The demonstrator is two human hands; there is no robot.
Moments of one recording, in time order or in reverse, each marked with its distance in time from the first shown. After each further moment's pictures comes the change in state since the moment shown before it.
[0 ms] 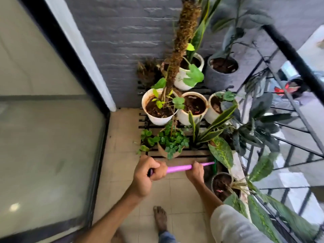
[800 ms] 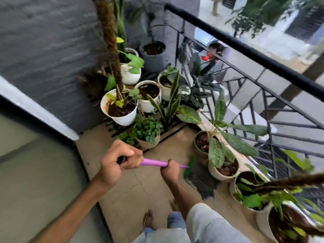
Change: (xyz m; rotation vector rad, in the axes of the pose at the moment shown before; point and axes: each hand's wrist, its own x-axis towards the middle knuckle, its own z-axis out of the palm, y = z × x) left_hand -0.067 0.099 -0.040 0.171 -0.630 -0.180; right_hand -0.190 -0.067 0.098 0.367 0.293 0.393
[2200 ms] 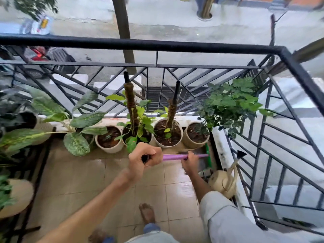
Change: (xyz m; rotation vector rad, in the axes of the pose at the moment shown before) left_hand -0.044 -0.230 0.537 -0.053 -0.970 -0.415; right_hand -0.246 0.555 -0.358 0.074 0.706 0.788
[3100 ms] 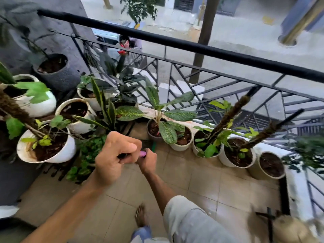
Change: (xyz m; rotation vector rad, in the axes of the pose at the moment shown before) left_hand -0.358 0.210 -0.279 0.298 0.509 0.262; right_hand -0.397 -0.456 0.304 0.345 -0.431 -0.385
